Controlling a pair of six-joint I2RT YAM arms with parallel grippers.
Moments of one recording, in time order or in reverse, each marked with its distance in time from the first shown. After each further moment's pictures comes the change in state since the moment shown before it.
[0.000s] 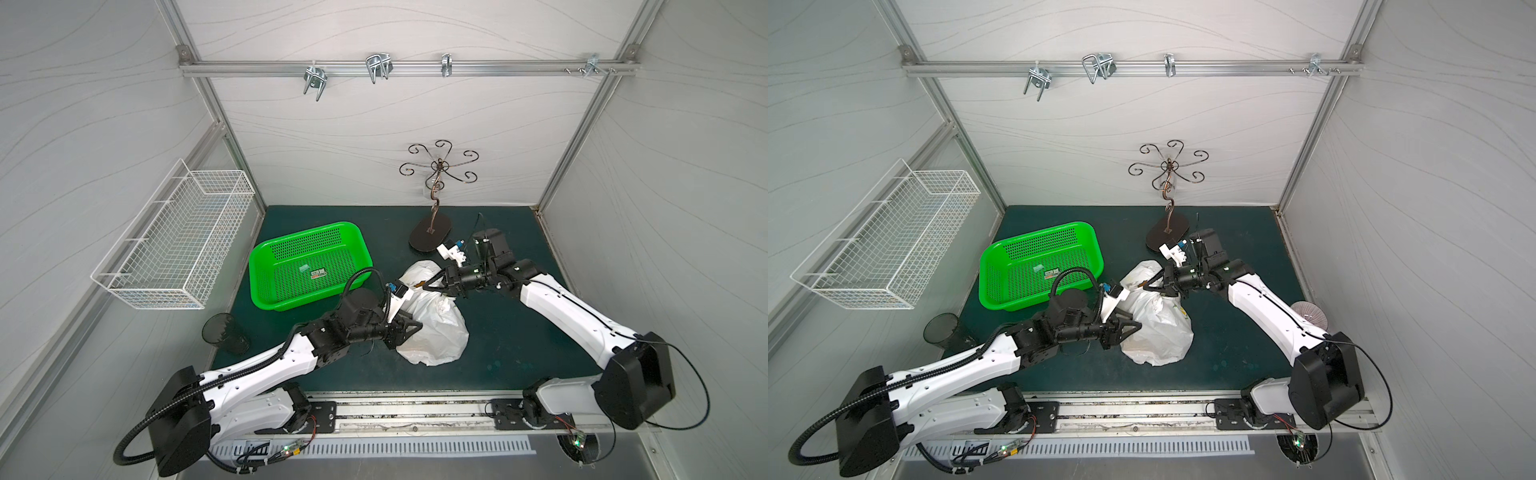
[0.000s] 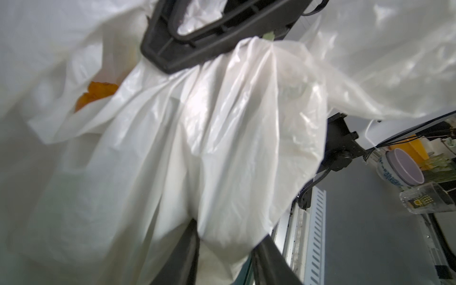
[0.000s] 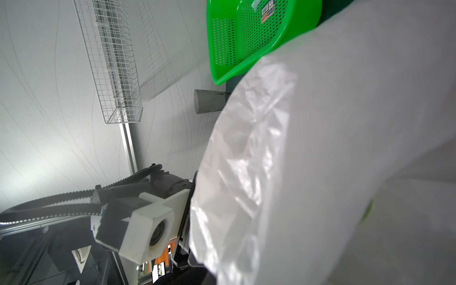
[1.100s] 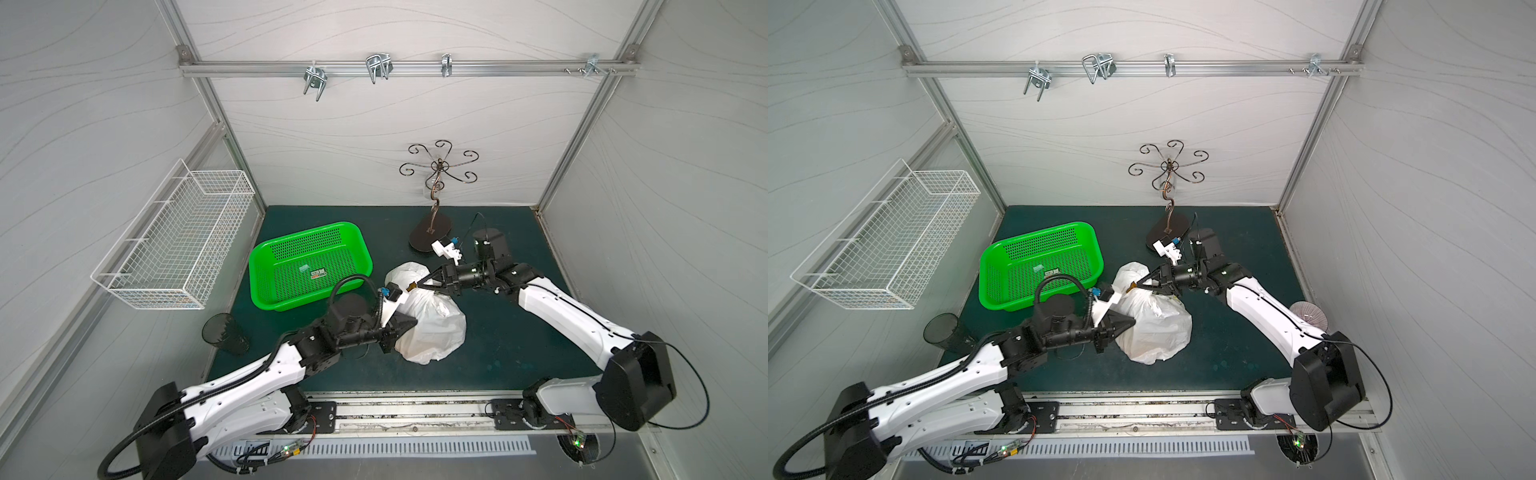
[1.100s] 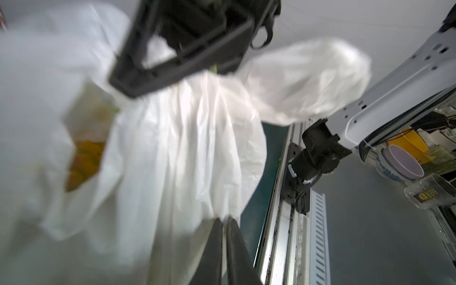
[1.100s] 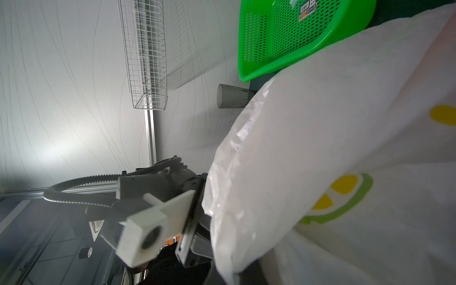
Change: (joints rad) left arm 0.025 -0.189 -0.039 0.023 -0.029 0.082; right arm 0.023 -0.005 -0.043 0.185 -0.071 0.067
